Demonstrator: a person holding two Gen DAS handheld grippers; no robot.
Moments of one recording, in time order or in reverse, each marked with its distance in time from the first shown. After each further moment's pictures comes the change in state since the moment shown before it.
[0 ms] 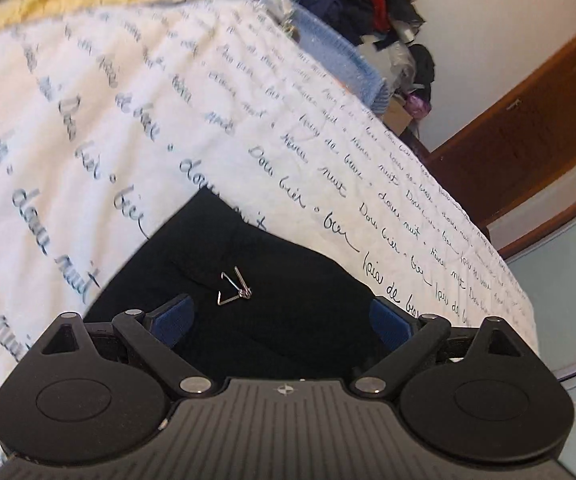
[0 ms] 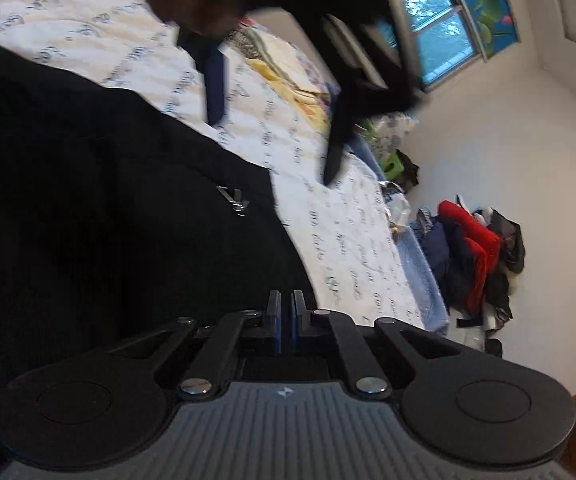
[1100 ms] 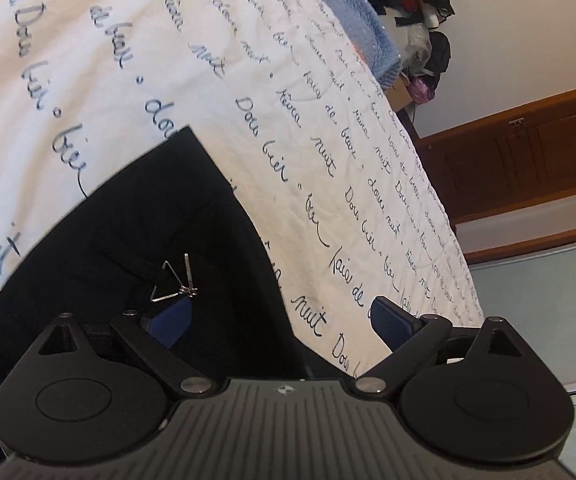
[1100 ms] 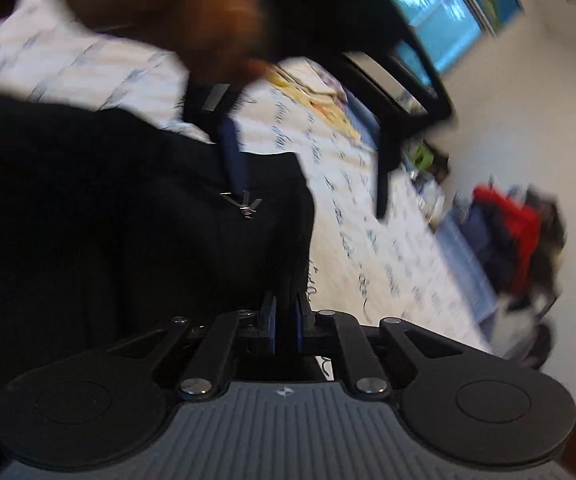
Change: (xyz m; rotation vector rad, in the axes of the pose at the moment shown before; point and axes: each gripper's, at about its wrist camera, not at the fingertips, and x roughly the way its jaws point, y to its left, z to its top) left arm 0.052 0.005 0.027 -0.201 0.172 -0.127; right arm 0.001 -0.015 -0.004 0.052 -0.056 0.083
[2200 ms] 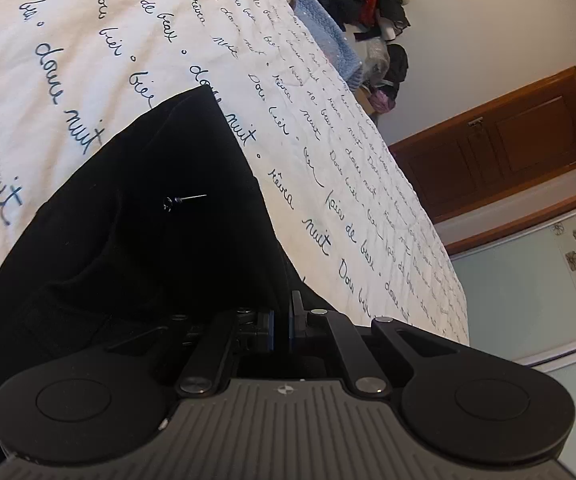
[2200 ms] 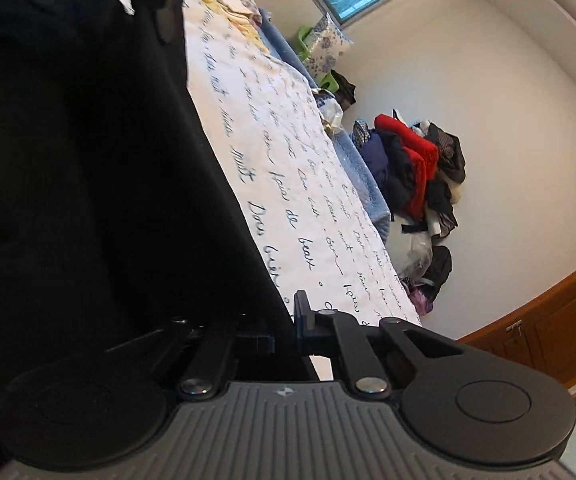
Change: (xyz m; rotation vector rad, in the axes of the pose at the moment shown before) left arm -0.058 0.040 -0.090 0.093 -0.101 -0.101; right arm -0.060 0.016 -0.073 0.050 0.257 -0.298
